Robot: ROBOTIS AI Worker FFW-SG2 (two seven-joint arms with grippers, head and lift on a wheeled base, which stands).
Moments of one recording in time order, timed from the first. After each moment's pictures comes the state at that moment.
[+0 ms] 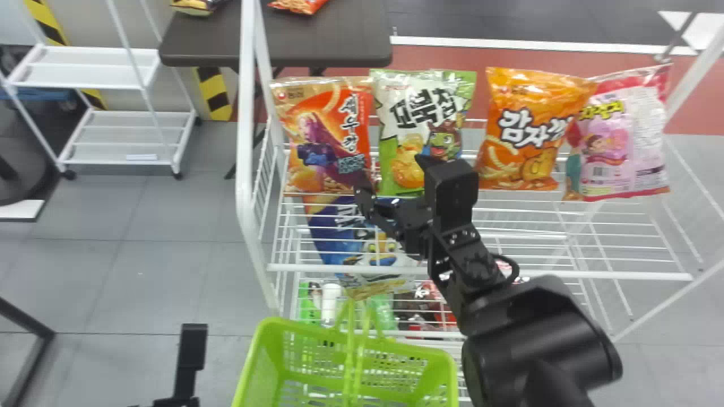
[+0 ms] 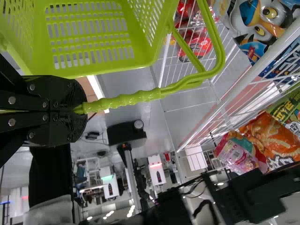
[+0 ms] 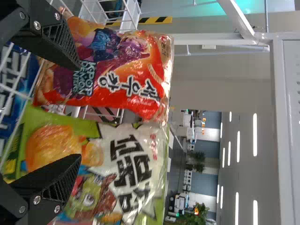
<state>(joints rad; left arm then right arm) 0.47 0.09 0.10 -2.04 0.38 1.28 -0.93 0.09 0.00 0.31 -1.72 0.11 0.22 0.06</state>
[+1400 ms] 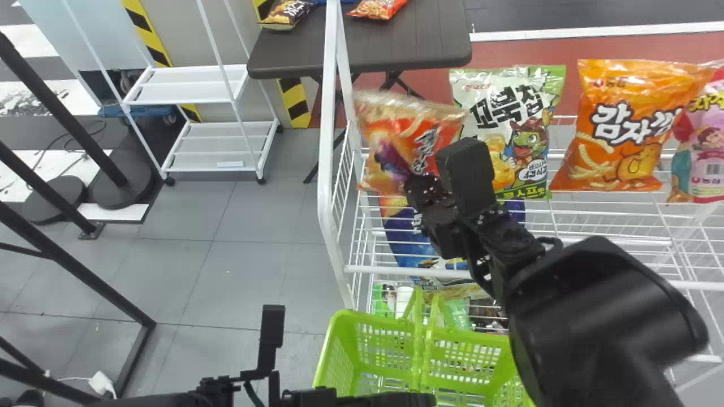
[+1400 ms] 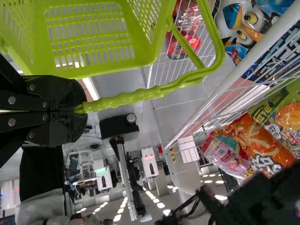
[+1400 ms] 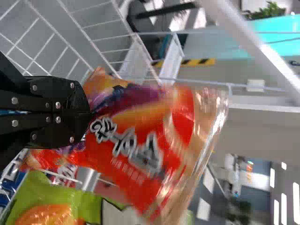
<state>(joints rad) 0.40 0.09 0.12 -1.95 0.39 1.25 -0.98 0.05 -0.01 0.46 -1.89 0.12 0.59 0.05</state>
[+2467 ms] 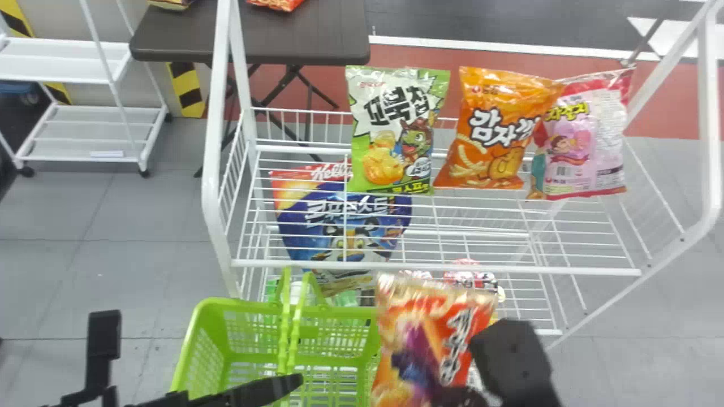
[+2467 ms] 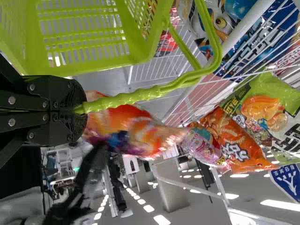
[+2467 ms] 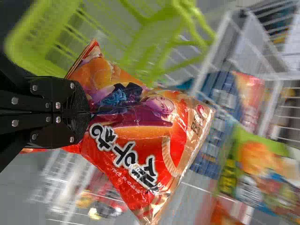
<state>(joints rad) 0.45 0.06 0.22 -2.03 0.44 1.26 -0.98 0.66 -0.31 0.33 -2.71 0.09 1.43 0.09</state>
